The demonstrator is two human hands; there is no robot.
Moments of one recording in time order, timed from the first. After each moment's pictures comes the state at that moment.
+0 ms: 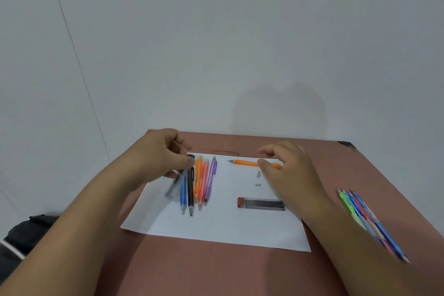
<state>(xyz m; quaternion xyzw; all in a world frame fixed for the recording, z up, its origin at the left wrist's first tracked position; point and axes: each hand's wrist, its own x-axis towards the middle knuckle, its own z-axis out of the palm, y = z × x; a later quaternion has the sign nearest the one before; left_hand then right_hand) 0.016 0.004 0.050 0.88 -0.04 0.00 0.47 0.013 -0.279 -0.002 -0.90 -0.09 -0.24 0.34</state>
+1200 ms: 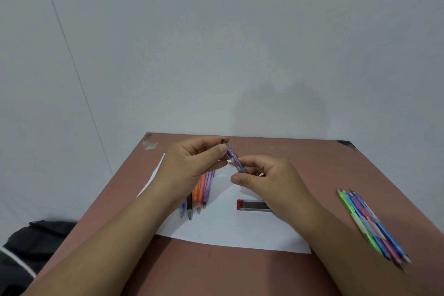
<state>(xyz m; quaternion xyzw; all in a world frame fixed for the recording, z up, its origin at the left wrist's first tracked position) 0.006 -0.057 0.025 0.67 -0.14 0.03 0.73 -0.017 -0.249 0.020 -0.82 -0.10 -0.04 0.57</state>
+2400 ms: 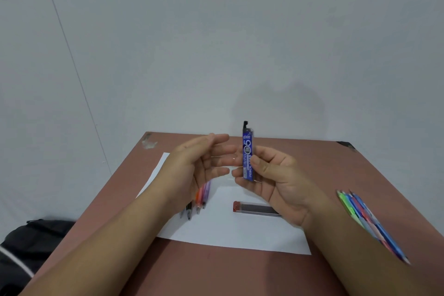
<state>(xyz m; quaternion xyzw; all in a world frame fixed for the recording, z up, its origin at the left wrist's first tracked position) 0.006 -0.059 0.027 0.56 -0.12 -0.08 0.82 -0.010 -0.255 0.021 -0.53 -0.08 0.11 0.84</state>
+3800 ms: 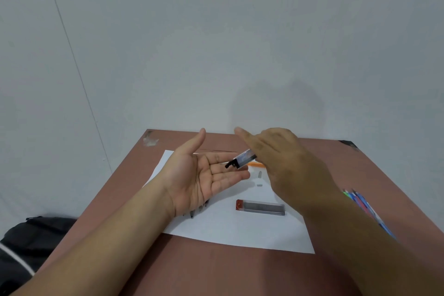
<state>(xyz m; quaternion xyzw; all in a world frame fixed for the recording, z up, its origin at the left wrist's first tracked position) 0.009 -0.053 0.029 0.42 0.00 -0.31 0.85 0.009 -0.280 0.017 -0.86 -0.33 -0.38 0.05</state>
